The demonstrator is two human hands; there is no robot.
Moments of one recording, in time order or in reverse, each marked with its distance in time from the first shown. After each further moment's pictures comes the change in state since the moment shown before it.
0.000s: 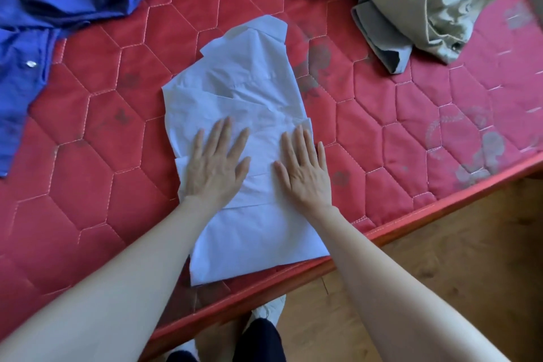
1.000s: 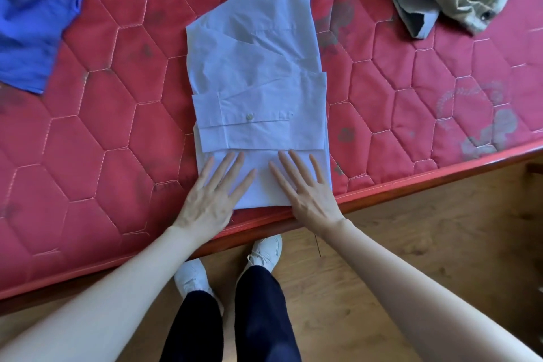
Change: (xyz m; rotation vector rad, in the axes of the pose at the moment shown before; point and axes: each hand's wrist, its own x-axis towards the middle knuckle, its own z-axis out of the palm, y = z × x) left_hand -0.156 0.017 0.038 0.063 0.112 0.259; right_hand -0.123 0.001 -0.017 -0.153 -0.014 -0.543
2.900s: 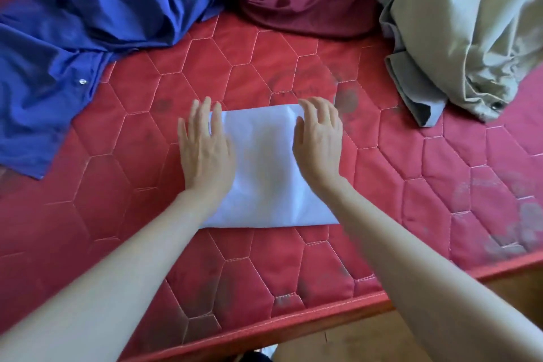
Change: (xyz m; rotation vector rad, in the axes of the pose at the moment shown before) left_hand 0.193 -0.098 -0.056 -0.294 0.338 -0.715; right_hand 0.218 0.104 -0.065 0.260 0.513 0.463
